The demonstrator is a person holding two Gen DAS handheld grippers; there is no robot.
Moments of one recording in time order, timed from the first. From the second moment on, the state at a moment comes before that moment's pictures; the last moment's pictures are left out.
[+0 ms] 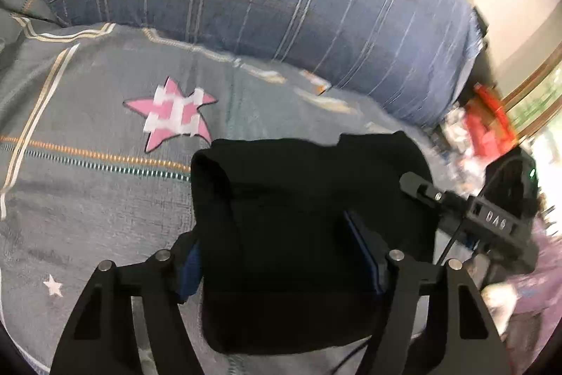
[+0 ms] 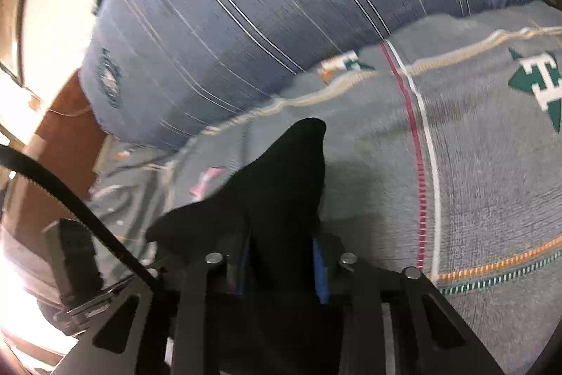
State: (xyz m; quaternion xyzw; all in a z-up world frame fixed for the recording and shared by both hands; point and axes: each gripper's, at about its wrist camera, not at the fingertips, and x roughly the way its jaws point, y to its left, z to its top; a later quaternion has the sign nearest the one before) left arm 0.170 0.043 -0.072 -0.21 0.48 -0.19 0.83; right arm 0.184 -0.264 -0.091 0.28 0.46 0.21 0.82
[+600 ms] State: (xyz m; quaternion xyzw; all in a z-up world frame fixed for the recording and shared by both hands) left arm 0.207 0.055 -0.060 -0.20 0.50 -0.13 0.83; right arm 0.211 -0.291 -0.102 0.20 0.46 0.09 0.86
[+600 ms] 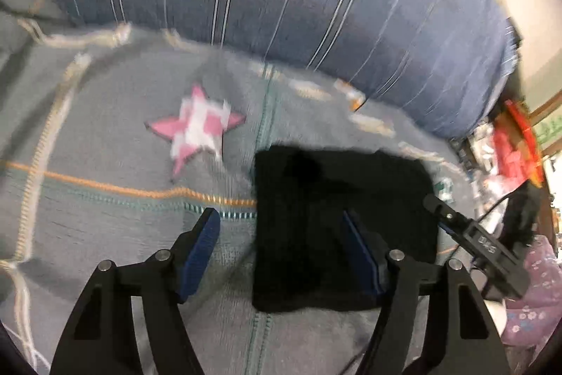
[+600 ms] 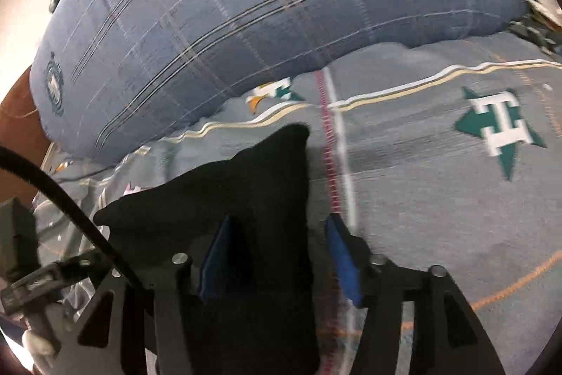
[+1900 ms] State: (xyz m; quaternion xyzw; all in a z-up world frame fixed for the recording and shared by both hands) left arm -0.005 0.045 0.020 -0.07 0.29 0.00 0.95; right arm -0.004 -0.223 -0.054 0.17 0.38 0.10 0.90
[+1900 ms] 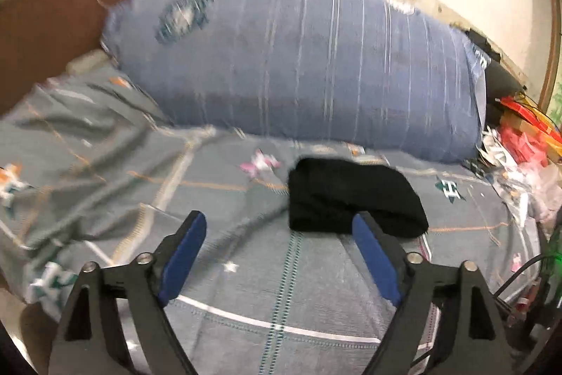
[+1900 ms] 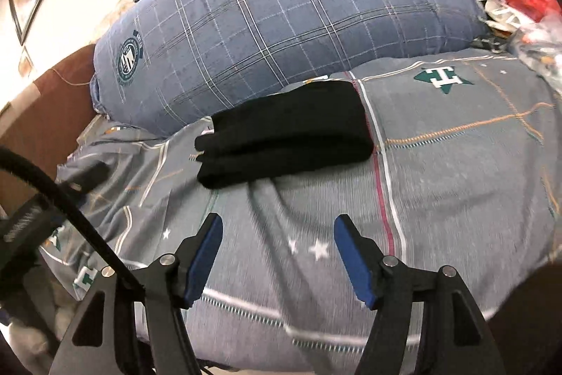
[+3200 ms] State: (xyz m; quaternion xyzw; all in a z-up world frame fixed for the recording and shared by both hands) left arm -0.030 0.013 -0.015 -0.03 0.37 -0.03 0.93; right arm -0.027 -0.202 -0.079 0.12 0.41 0.07 0.90
